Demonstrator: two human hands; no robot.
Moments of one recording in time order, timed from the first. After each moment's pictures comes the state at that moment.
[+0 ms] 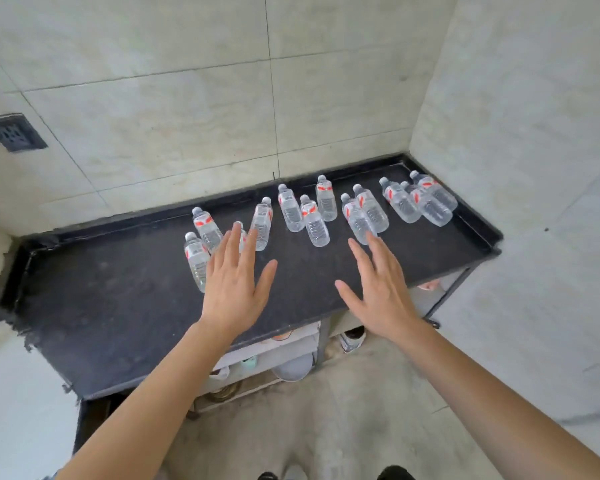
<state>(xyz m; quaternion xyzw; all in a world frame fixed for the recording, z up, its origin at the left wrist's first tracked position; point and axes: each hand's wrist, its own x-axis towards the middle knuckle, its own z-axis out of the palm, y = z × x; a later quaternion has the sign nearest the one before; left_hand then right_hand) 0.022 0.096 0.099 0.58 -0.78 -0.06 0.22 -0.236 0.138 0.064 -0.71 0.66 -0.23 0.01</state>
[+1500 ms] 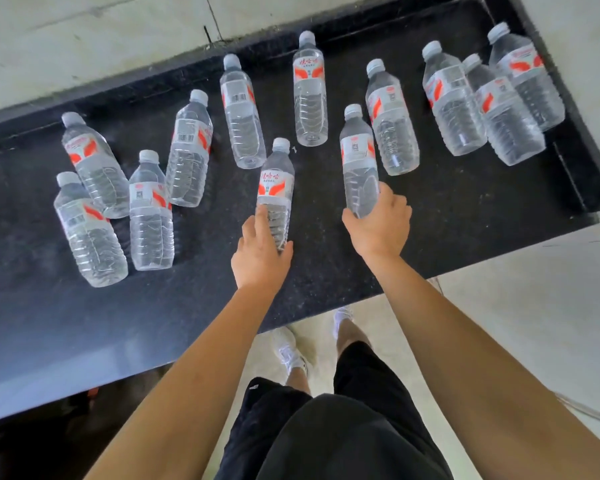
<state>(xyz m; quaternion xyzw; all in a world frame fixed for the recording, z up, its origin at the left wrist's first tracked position) -0.154 -0.112 -0.137 0.73 -0.64 -0.23 -0.01 -0.349 -0.130 -0.149 -0.43 0.87 -0.16 0.19</state>
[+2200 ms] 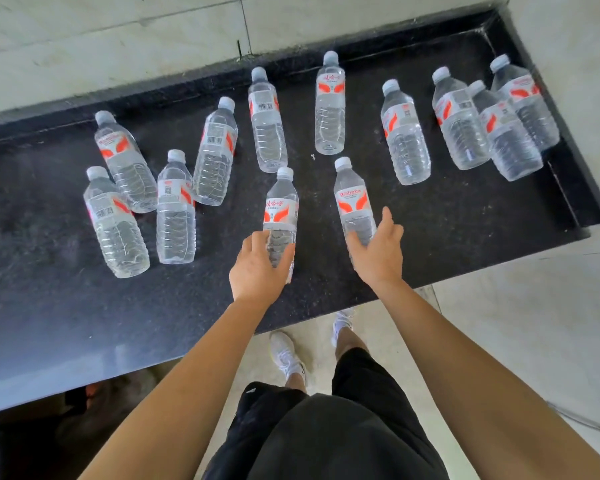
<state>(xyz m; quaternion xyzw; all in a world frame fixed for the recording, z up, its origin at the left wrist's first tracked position) -0.109 -0.090 -0.123 0.75 -0.60 -0.28 0.07 -0.317 -0.093 -0.136 -0.41 0.85 -0.16 0.30</state>
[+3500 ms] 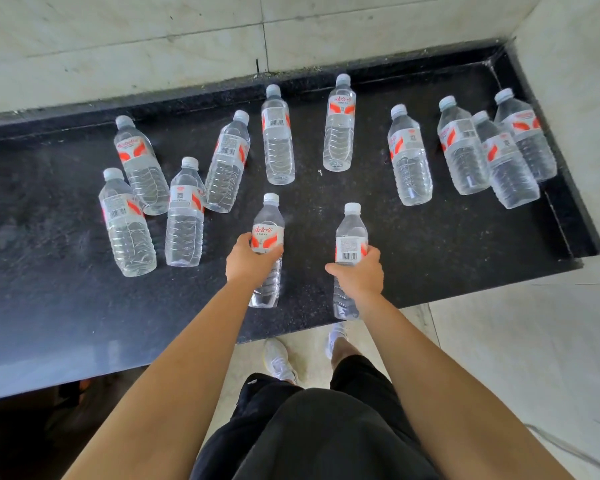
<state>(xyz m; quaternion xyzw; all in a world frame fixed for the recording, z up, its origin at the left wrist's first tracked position) -0.094 -0.130 -0.117 0.79 -0.40 -0.45 0.09 -0.295 -0.095 -0.145 -0.31 0.85 -0.12 0.41</state>
